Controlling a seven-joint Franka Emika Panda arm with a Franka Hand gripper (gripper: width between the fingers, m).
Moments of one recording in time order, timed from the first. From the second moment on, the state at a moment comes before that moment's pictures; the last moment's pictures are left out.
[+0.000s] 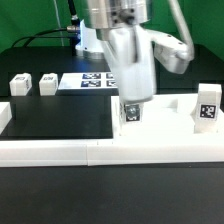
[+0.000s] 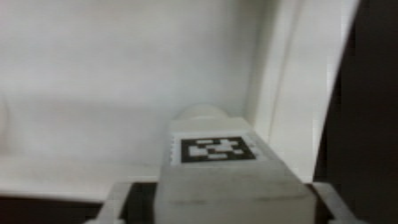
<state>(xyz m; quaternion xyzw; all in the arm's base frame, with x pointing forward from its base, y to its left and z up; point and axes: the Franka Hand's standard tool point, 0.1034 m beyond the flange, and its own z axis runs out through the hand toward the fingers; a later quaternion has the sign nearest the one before) 0.628 0.004 0.065 -0.66 0.75 0.05 0.06</state>
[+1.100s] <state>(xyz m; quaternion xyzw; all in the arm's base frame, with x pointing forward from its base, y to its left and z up) 0.624 0.017 0.062 -0.70 0.71 0.05 0.07</state>
